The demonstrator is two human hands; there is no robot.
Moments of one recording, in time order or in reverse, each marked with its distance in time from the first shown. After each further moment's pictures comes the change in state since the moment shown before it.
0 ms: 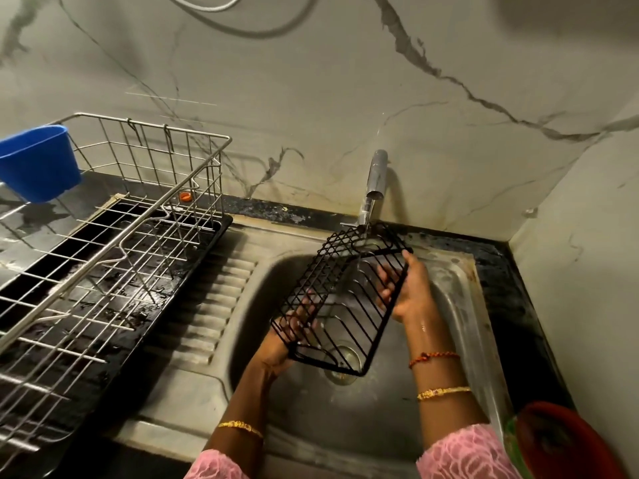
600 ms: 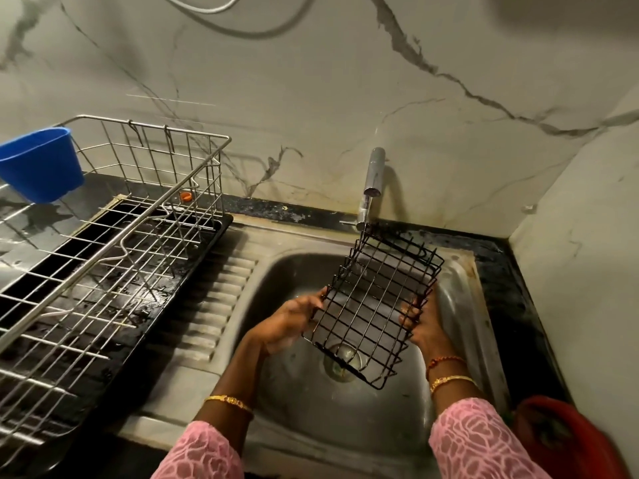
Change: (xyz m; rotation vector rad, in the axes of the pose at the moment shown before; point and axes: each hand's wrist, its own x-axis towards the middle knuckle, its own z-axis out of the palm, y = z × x) left_hand 0.008 0.041 0.006 0.207 -0.406 -0.104; right_hand 0.046 0.033 -0.077 0.068 0.004 -0.128
